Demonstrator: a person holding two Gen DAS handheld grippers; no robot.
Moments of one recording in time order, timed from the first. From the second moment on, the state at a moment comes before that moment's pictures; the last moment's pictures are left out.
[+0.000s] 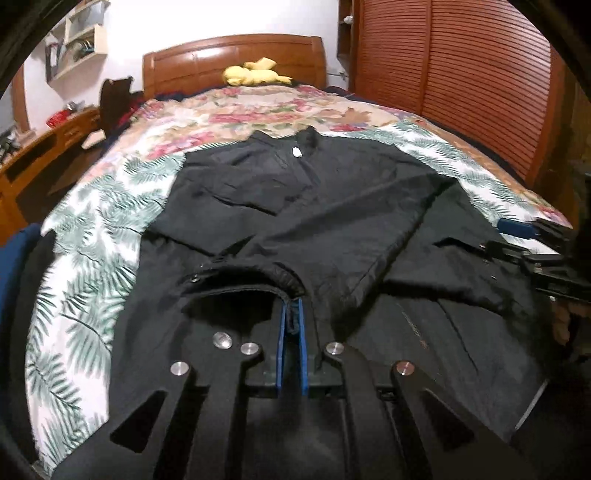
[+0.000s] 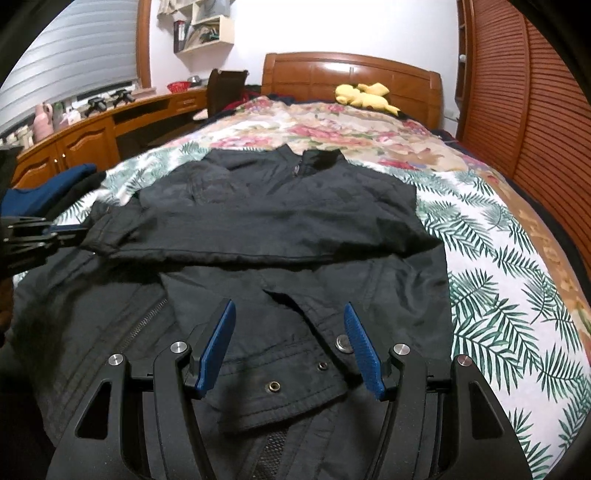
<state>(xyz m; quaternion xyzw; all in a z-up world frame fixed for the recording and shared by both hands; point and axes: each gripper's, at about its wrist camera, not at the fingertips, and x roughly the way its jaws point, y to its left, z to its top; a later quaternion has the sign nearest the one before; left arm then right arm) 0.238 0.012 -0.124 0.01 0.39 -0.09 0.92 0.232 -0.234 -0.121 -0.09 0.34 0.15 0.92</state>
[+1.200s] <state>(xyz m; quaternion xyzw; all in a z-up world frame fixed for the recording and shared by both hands) 0.144 0.117 -0.156 0.00 0.43 -0.01 0.90 0.235 -0.225 -0.147 -0.12 0.37 0.14 0.91</state>
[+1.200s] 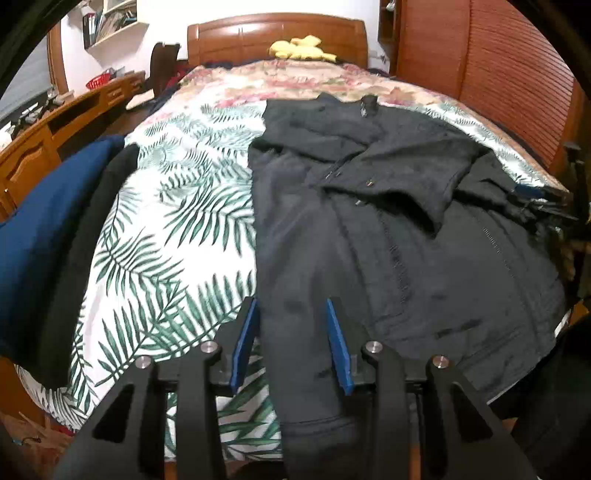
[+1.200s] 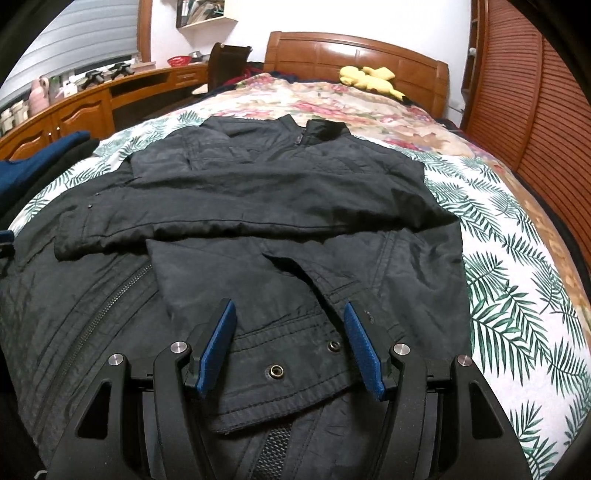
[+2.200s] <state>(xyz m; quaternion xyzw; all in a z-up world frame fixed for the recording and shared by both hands) 0.153 0.138 -0.177 -0.02 0.44 0.00 0.90 0.129 -0.330 -0.153 -0.08 0.44 0.08 0.89</state>
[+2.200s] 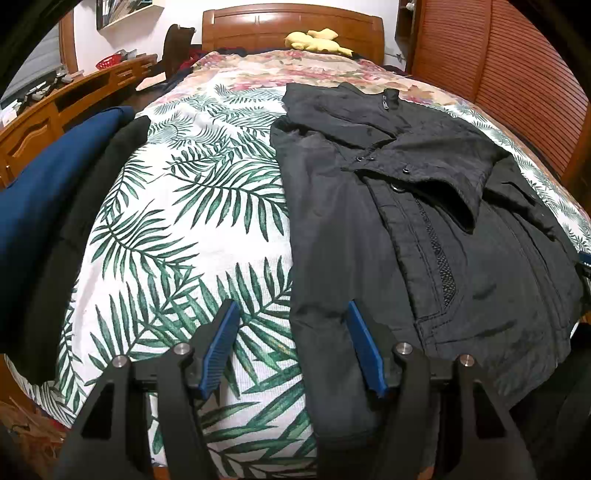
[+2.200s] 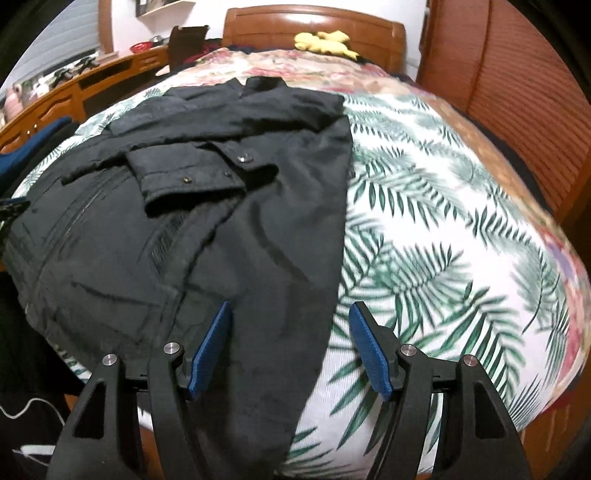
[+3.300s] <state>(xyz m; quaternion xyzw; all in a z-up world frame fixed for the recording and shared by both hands) 0.088 0.126 -0.170 -0.08 0.41 -0.07 0.91 0.106 -0.329 -0.158 -0.05 0.45 0.12 0.88</state>
